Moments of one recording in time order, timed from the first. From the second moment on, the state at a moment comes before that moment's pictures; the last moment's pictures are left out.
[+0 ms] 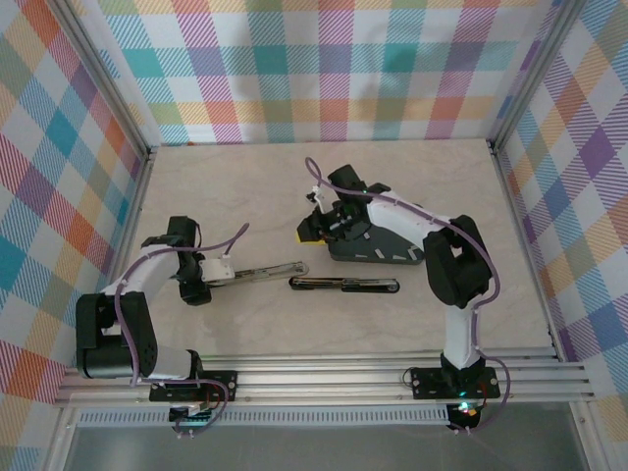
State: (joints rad) left arm 0.05 1.39 0.79 -0.80 0.00 1.34; right arm 0.60 1.99 1.52 -0.61 -0.78 0.37
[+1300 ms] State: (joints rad) left arm 0.08 1.58 0.86 -0.75 0.06 1.47; right arm 0.66 2.16 1.66 -0.85 -0.66 0.34
